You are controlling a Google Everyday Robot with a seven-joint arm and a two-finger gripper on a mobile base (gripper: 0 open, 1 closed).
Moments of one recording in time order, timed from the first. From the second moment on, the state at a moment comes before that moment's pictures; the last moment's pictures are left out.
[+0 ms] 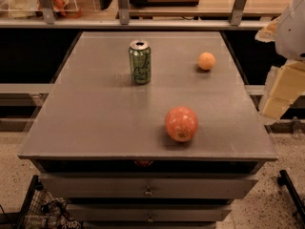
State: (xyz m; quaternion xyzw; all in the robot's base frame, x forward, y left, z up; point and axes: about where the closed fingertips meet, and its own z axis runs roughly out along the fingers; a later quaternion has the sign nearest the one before) arm 0.438 -0.213 0.989 -0.60 0.78 -0.05 0.18
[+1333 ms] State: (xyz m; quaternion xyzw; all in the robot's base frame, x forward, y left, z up) arm 0.552 -0.159 0.979 -0.63 0.73 -0.01 0.27
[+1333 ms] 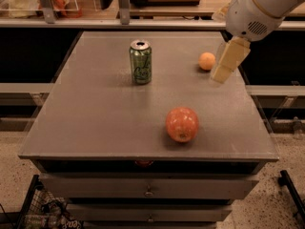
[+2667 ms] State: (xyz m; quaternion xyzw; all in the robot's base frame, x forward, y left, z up) arm 0.618 -0.126 0.928 -0.59 0.72 0.10 0.35
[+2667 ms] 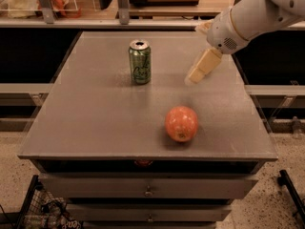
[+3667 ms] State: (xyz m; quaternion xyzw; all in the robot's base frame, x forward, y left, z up) arm 0.660 -0.092 0.905 -0.55 0.71 0.16 0.42
